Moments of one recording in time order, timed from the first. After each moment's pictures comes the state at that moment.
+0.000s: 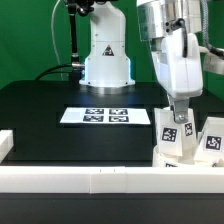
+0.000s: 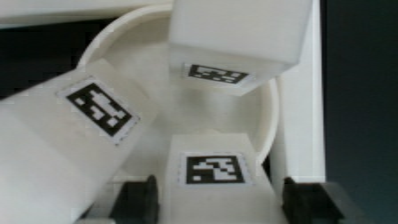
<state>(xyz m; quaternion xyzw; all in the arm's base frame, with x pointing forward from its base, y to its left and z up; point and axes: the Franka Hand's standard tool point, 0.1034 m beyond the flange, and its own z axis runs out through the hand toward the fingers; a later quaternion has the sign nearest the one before) 0.620 0.069 0.088 -0.65 0.75 0.02 0.09</state>
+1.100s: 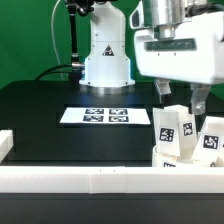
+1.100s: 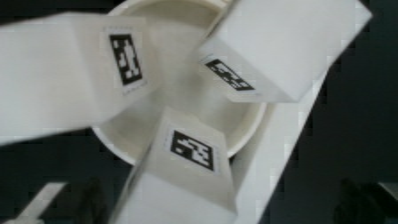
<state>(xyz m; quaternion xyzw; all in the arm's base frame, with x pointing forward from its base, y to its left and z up) 0.628 0.071 0.108 -0.85 0.53 -0.01 0.08</state>
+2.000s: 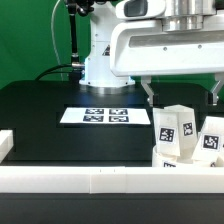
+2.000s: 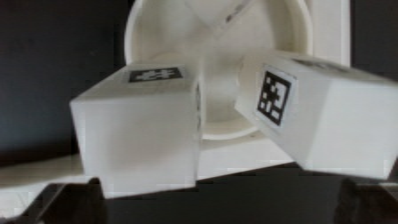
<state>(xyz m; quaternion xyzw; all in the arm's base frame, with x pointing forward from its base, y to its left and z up) 0.631 0.070 0.112 -1.00 0.07 -0.04 0.04</state>
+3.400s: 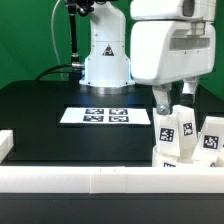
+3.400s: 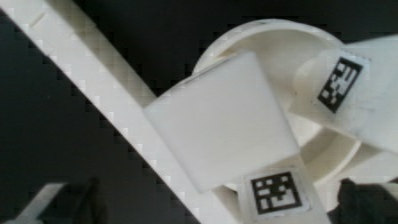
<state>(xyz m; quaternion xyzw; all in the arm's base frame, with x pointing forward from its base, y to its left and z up) 0.629 0.063 0.105 -0.87 -0.49 -0.03 -0.03</state>
